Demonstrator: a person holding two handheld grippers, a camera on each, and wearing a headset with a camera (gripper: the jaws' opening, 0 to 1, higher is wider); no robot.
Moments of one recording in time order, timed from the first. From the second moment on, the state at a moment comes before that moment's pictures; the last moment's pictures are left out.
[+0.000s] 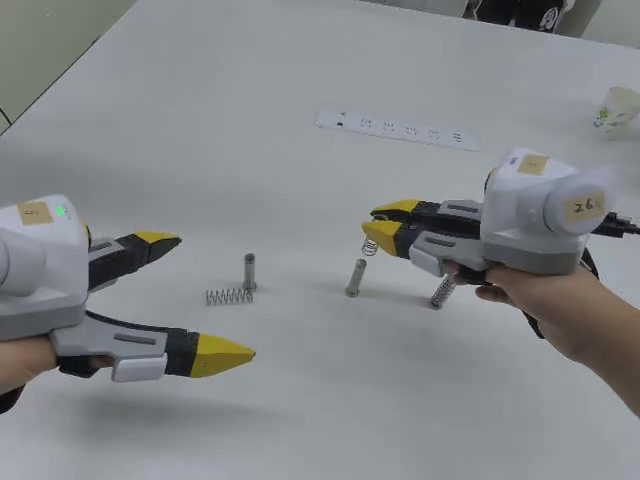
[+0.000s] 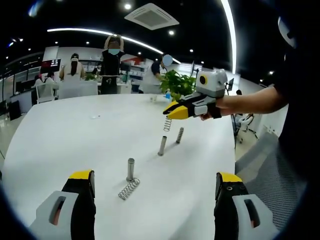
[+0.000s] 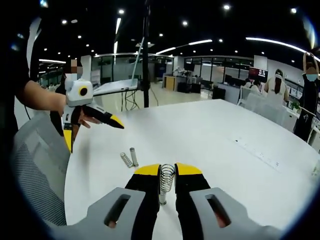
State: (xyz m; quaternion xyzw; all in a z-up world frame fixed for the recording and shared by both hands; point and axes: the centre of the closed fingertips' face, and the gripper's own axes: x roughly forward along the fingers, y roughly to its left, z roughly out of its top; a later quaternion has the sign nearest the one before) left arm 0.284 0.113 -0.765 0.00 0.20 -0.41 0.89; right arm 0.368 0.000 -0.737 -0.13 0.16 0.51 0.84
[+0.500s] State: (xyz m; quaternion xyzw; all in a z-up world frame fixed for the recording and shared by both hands) left arm 0.283 0.116 -0.766 -0.01 0.20 -0.40 0.89; right arm 0.370 0.001 -0.756 -0.14 0.18 0.51 0.83
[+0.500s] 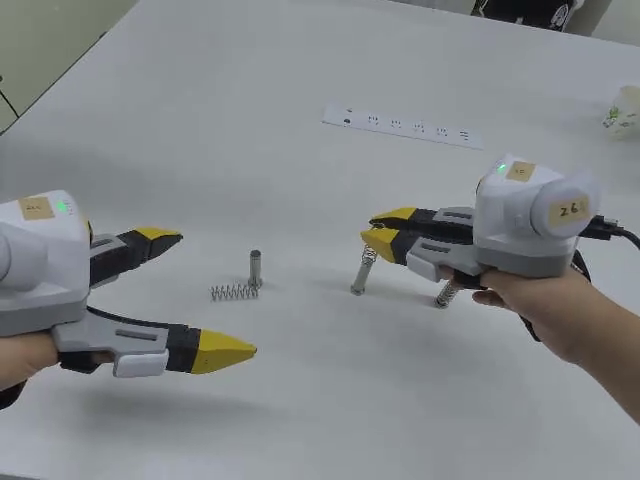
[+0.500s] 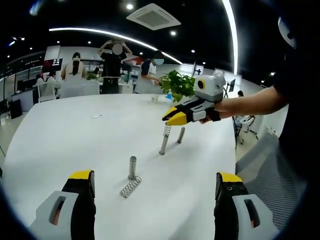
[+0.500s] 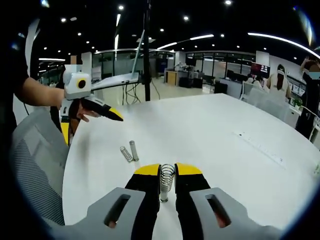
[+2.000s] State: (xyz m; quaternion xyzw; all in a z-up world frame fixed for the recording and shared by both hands) left arm 0.283 0.112 -0.766 -0.01 0.21 -0.40 0.89; right arm 0.367 -0.006 -0.803 -0.15 0.23 0.49 0.83
